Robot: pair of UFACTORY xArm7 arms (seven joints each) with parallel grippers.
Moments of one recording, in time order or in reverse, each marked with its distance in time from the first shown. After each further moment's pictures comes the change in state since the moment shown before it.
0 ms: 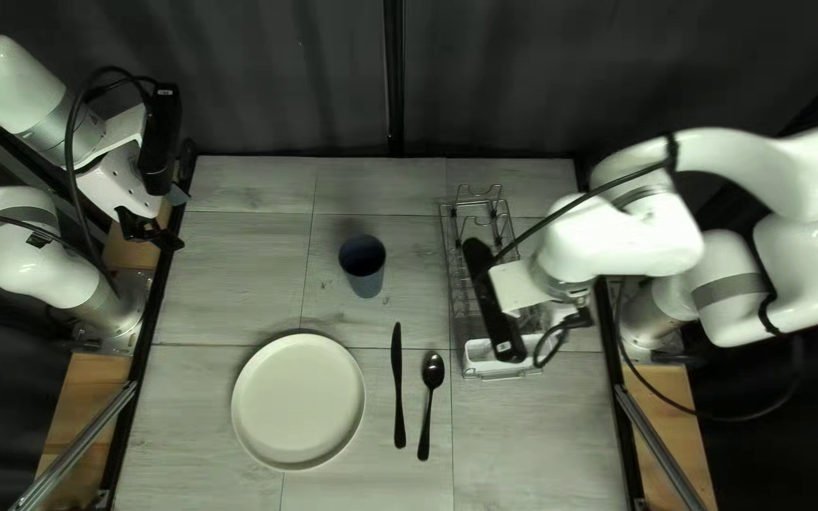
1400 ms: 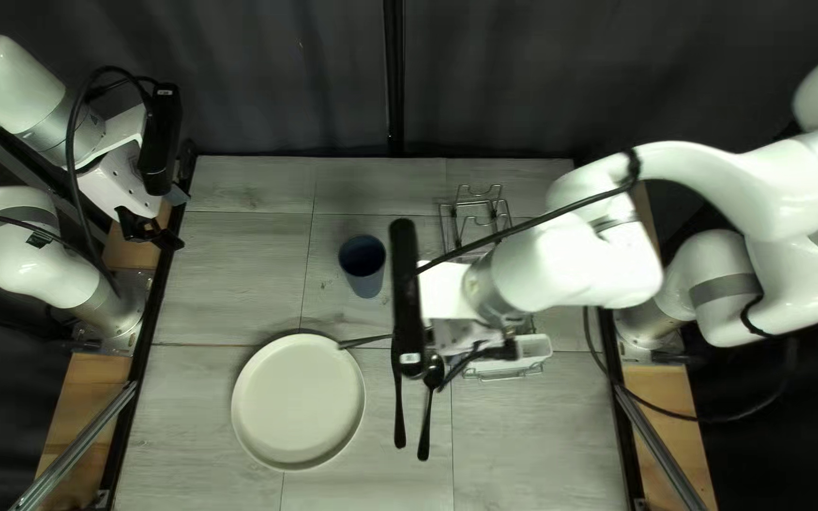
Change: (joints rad) left arm 0.000 0.000 0.000 0.000 0.000 0.000 0.000; right arm -0.087 0.478 0.172 0.275 -0.263 -0.703 0.394
